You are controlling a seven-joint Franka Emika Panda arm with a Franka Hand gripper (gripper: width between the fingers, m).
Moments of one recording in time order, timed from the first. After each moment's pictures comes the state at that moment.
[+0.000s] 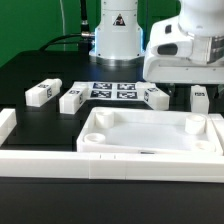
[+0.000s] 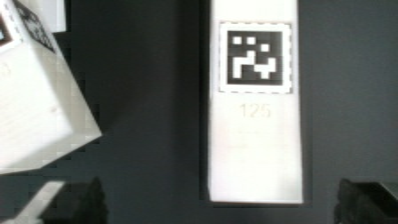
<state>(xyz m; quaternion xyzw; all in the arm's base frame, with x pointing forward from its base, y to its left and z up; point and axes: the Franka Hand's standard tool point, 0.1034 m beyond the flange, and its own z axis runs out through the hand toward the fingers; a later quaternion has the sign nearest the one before) 0.458 0.127 0.035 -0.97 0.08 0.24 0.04</state>
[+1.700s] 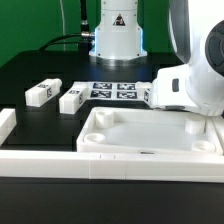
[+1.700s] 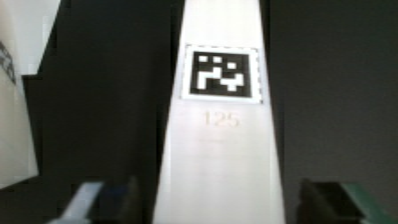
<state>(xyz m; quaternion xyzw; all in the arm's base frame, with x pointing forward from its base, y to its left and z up) 0.456 0.142 0.005 -0.89 0.05 0.45 0.07</state>
